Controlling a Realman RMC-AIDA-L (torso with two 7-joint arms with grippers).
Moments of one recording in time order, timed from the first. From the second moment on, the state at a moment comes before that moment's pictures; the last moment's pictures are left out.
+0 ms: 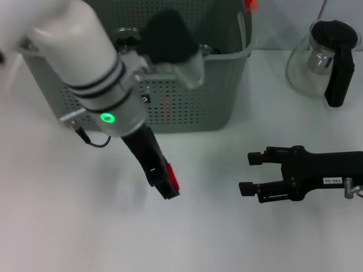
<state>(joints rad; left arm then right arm) -0.85 -2.17 1.36 1.21 2.65 1.73 -2.34 0.54 2.04 -0.96 -0.61 -1.92 -1.55 1.48</state>
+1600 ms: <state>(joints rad) -0.84 -2.05 0.79 1.08 2.29 1.29 -2.12 0.54 2.03 -0.96 -0.61 -1.93 -1.55 1.48</state>
